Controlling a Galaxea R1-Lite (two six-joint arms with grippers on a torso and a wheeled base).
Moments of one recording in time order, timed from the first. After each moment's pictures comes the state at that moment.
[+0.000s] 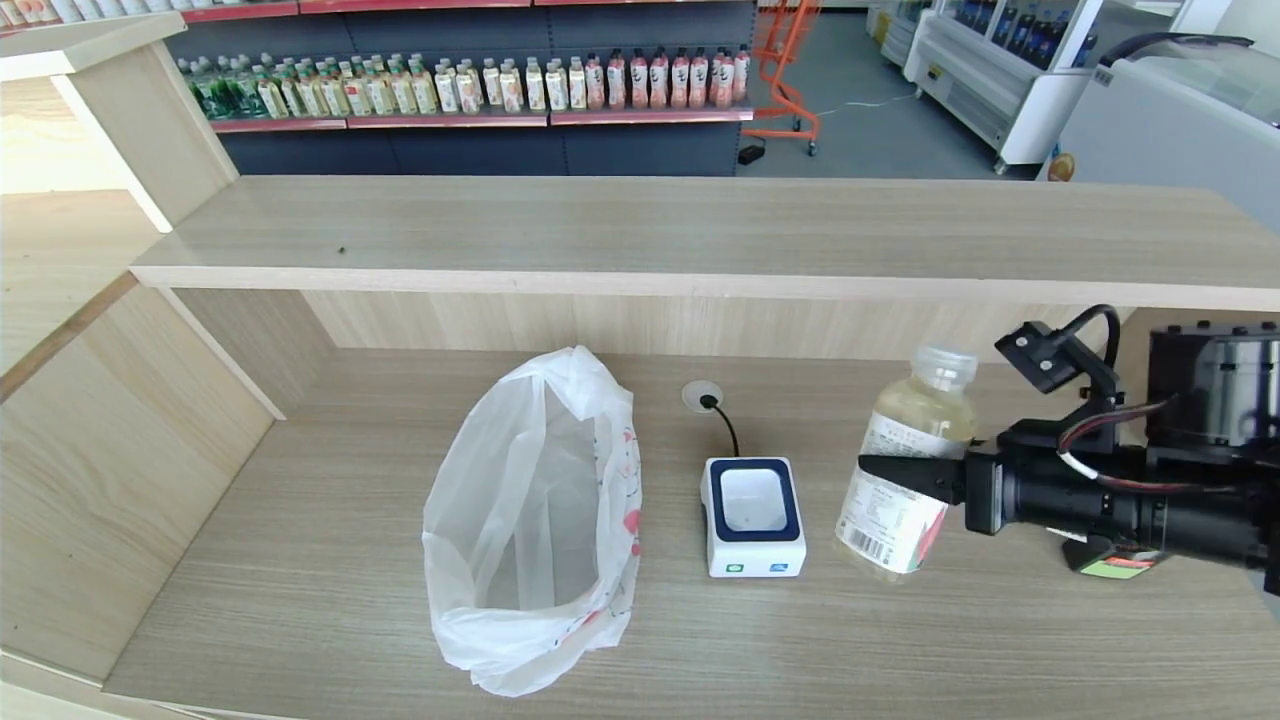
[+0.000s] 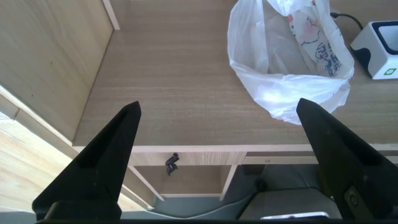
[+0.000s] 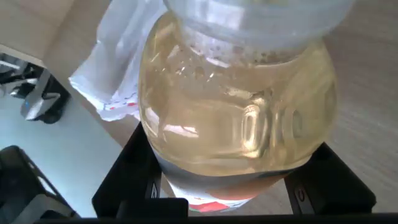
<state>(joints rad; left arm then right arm) 0.00 0.00 0.00 0.00 -0.07 0.03 0.26 1.52 -0.64 -0.54 0.51 0.06</state>
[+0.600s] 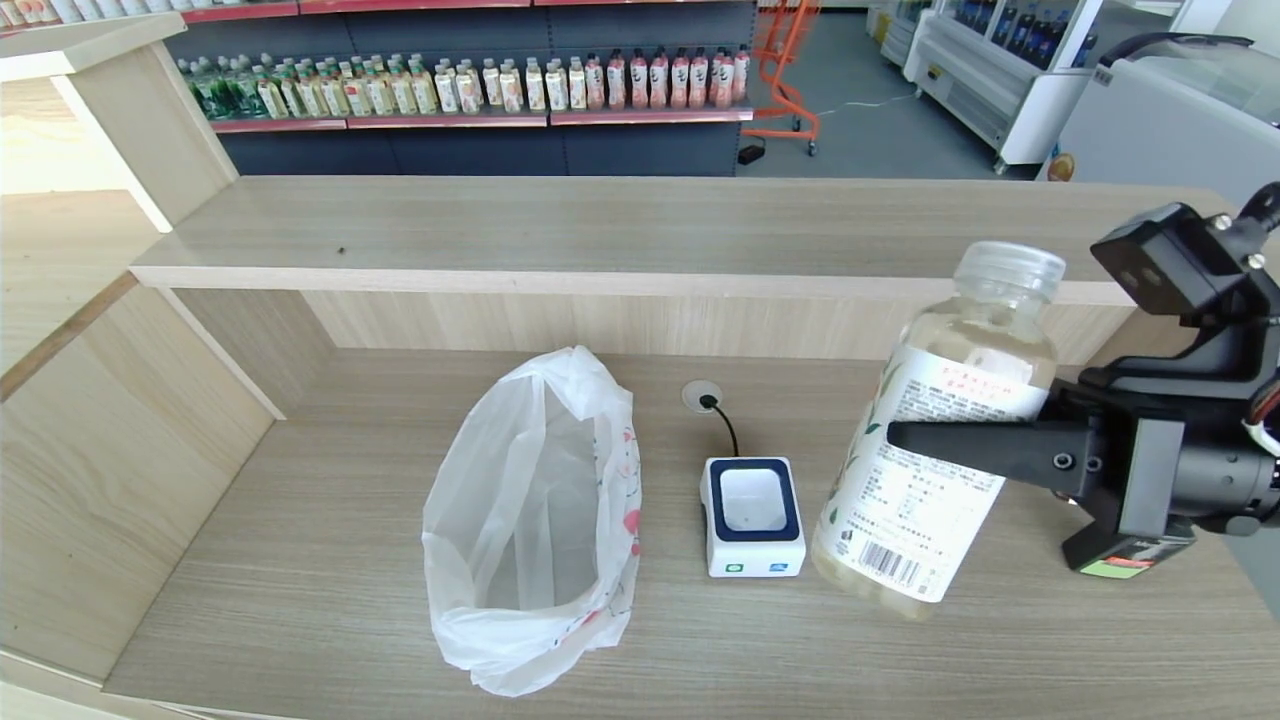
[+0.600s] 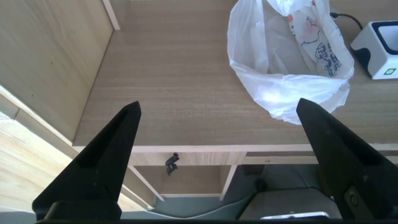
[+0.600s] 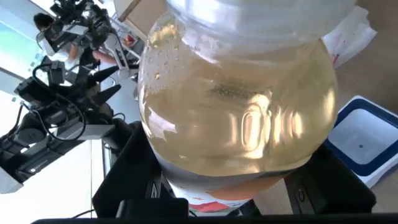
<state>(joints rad) 0.00 0.00 0.00 0.00 -0.07 0.03 0.39 1.34 -0.72 -0.48 0.81 0.21</state>
